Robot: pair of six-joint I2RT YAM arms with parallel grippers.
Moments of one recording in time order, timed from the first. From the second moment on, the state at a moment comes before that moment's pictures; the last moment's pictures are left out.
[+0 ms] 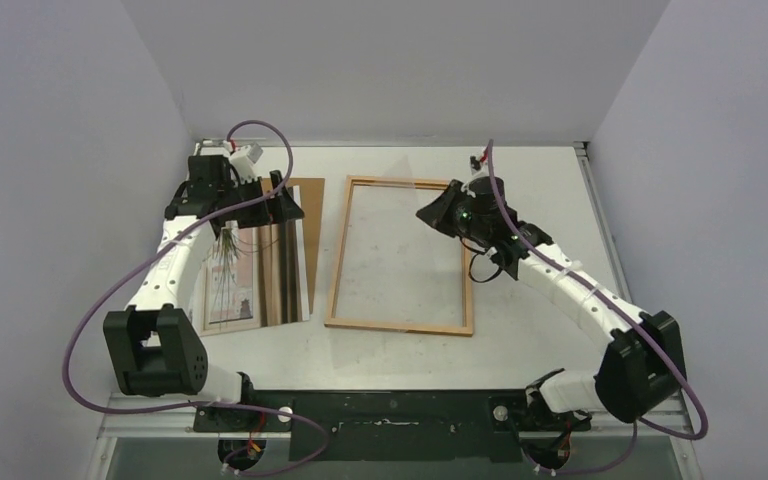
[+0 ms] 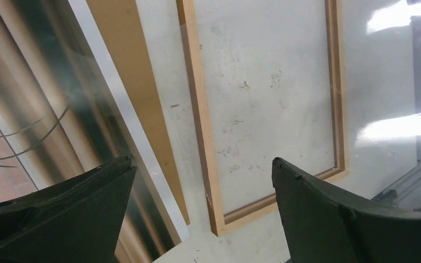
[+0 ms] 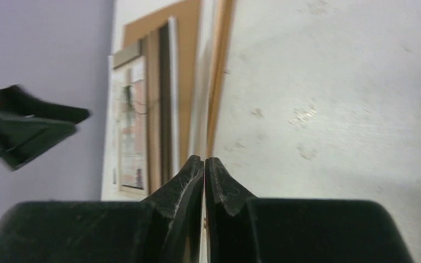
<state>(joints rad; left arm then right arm) 0.03 1.45 1.23 -0.56 0.55 -0.21 0.52 1.31 1.10 -0.16 -0.12 0.81</state>
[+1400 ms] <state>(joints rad) -0.17 1.65 1.12 -0.50 0.29 -0.04 0.33 1.49 0.77 0.24 0.03 0.72</state>
